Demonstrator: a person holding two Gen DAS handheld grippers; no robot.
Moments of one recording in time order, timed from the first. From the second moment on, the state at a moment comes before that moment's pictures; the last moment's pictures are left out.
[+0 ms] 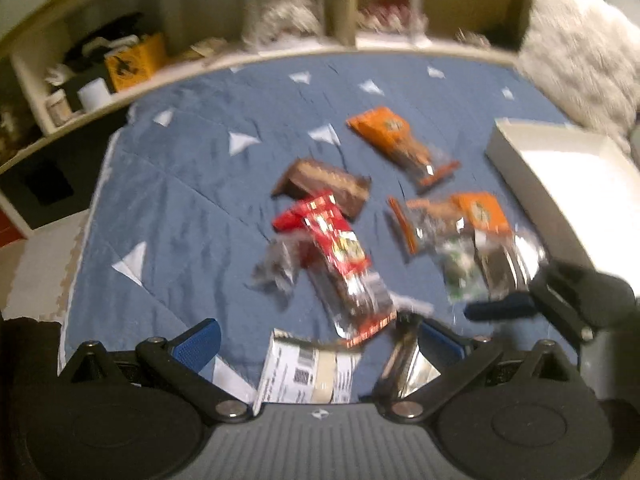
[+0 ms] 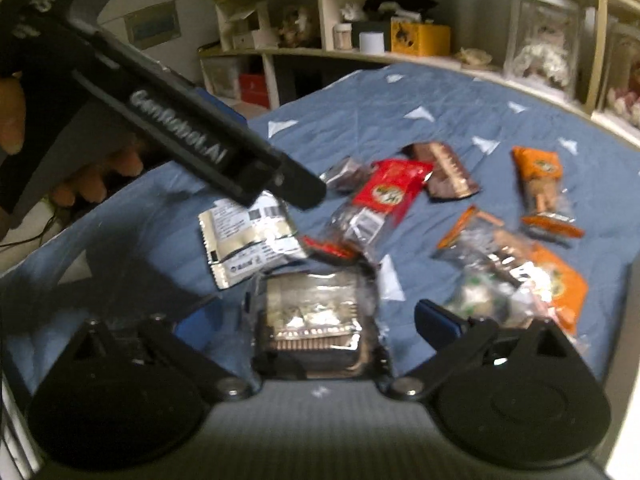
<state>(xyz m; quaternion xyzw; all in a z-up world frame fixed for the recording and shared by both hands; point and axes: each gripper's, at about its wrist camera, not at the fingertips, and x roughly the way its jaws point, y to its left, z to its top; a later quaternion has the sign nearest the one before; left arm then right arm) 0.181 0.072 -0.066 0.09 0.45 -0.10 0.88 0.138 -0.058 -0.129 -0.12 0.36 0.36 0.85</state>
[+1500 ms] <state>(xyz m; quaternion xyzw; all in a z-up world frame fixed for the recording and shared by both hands) 0.167 0.027 -0.114 0.28 0.50 -0.13 0.81 0.097 -0.071 -0.126 -0.15 0.49 0.32 0.80</state>
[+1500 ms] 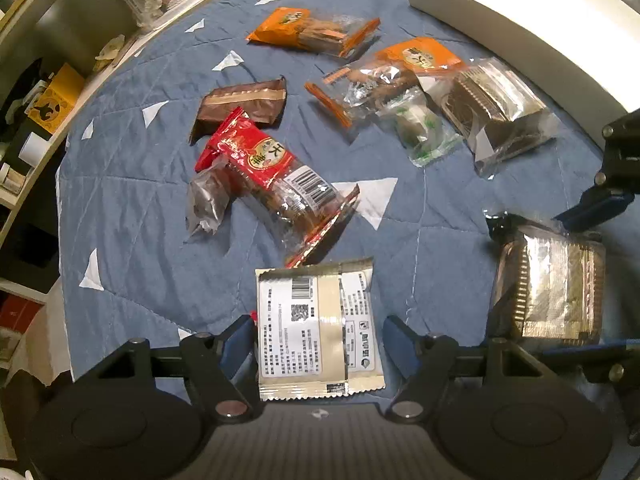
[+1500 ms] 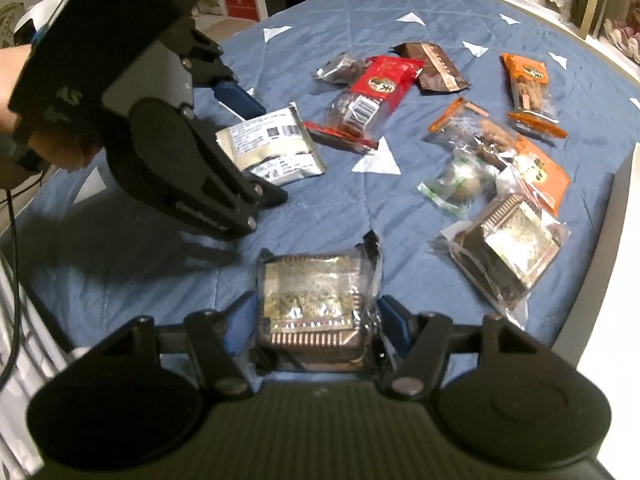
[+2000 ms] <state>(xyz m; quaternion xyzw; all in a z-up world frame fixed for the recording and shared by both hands) 0.161 0.036 -0.080 0.19 0.48 -0.07 0.85 0.102 -0.094 -0.112 -0.10 0.46 0.28 0.84</state>
